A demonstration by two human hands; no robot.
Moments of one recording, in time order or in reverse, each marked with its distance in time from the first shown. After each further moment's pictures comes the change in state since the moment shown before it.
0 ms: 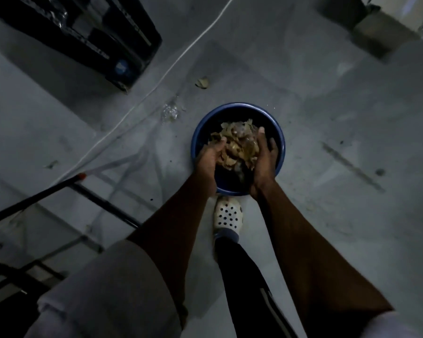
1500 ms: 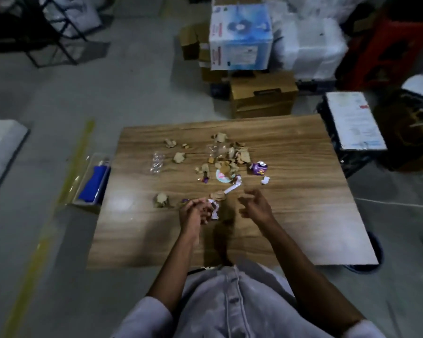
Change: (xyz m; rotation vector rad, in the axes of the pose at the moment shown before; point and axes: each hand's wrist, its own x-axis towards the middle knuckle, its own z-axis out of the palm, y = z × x) left_hand -0.765 -0.254 -0.453 -0.721 0.685 0.709; right_hand -0.764 0.270 0.081 -1.167 -0.937 -0.451
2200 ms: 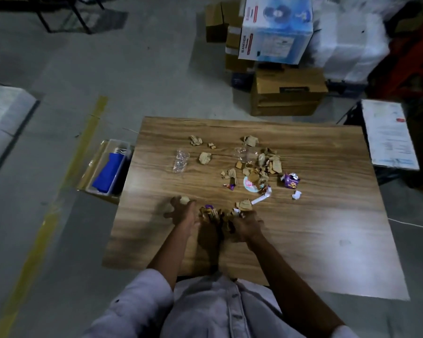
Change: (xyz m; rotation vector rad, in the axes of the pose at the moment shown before) left_hand 0.146 -0.004 -0.085 0.208 0.278 -0.328; right_hand 0.058 0.066 0.114 -0.225 -0.064 0.132
